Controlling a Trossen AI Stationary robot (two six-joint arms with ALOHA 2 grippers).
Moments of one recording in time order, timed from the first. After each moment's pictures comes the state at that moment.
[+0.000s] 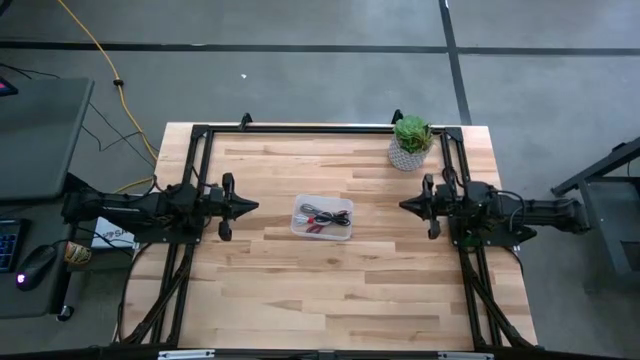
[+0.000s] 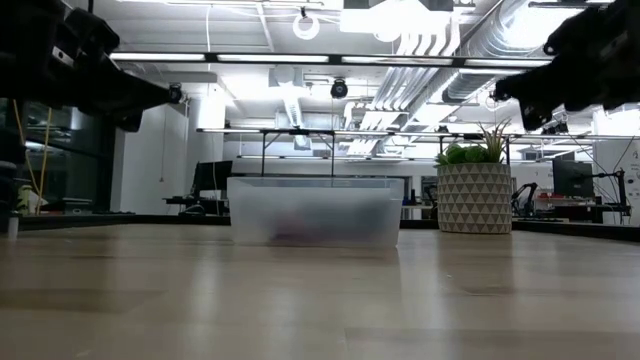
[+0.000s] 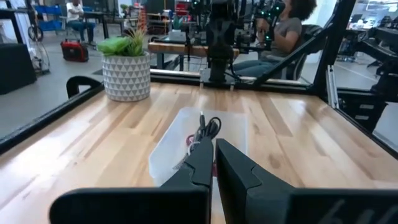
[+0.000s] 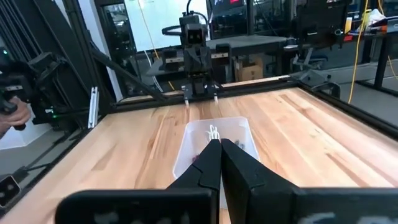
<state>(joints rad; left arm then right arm) 0.12 0.21 0.01 0.12 -0.08 -0.06 -0.07 0.15 0.06 0.07 -0.06 0.12</state>
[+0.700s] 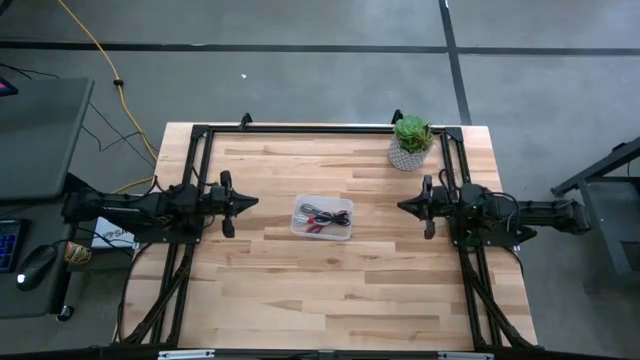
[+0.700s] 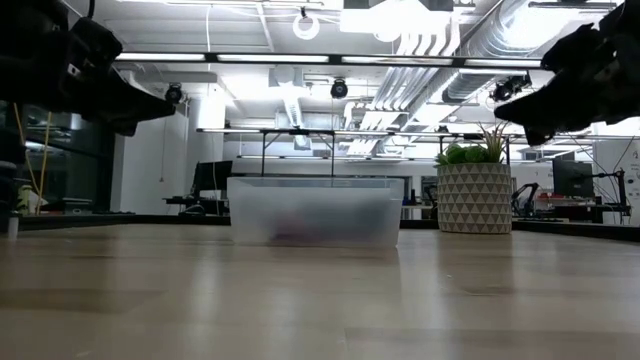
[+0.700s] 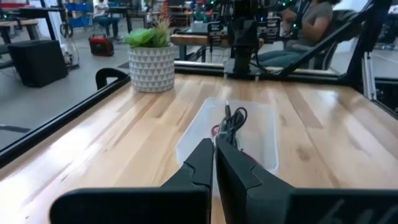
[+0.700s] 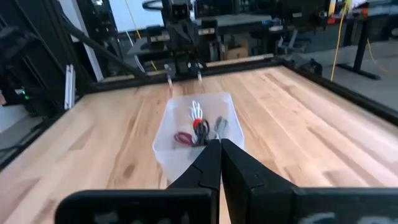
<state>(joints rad) 0.12 0.21 0.01 0.08 -0.17 -0.03 -0.07 0.13 0.01 0.03 0.00 0.11</state>
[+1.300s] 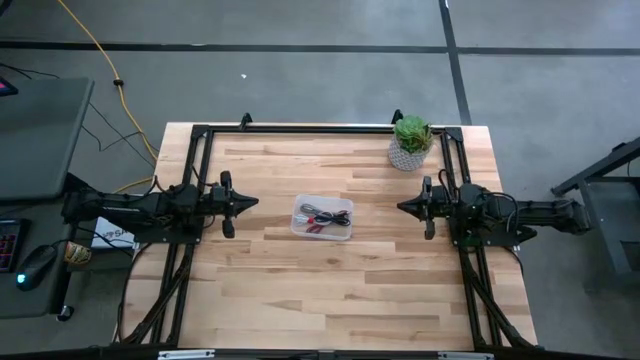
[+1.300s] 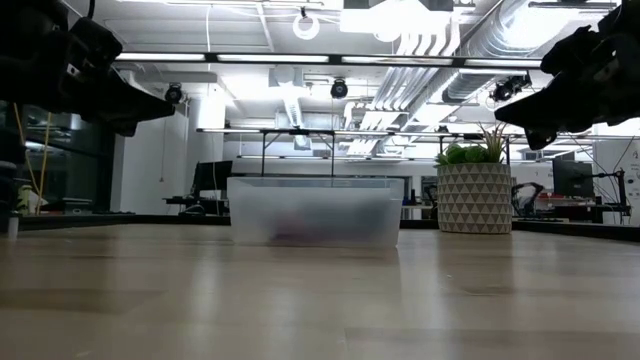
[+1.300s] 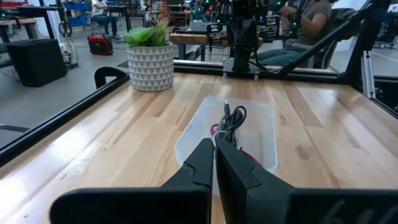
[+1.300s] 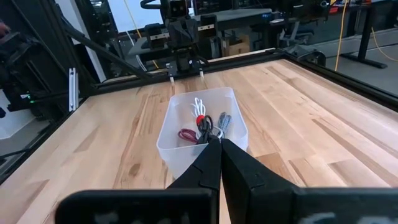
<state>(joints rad) 0.12 0.21 0.01 0.07 -0.17 -0.03 -0.07 0.13 0.01 0.01 0.00 0.16</state>
